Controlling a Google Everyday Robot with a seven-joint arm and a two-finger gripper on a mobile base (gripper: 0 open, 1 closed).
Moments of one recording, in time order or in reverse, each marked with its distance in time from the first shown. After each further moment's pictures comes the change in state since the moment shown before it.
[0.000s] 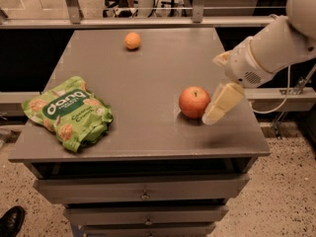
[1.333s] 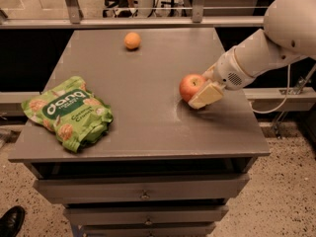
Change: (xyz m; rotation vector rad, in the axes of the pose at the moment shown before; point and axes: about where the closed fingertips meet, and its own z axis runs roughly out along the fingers) arm 0.004 -0.025 0.053 -0.060 -0.051 0.147
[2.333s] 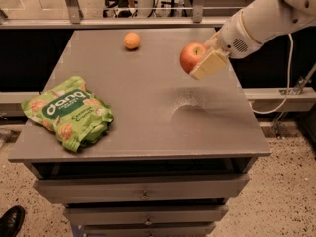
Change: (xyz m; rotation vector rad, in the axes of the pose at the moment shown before) arm -0.055 -0.036 -0.049 0.091 -0.057 -0.054
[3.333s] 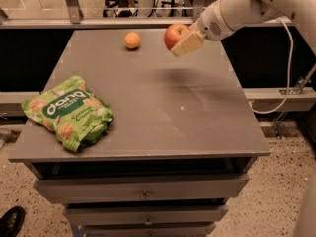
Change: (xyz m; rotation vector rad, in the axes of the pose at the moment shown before) arm -0.050 -0.067 0.048 0.031 -0.134 0.077
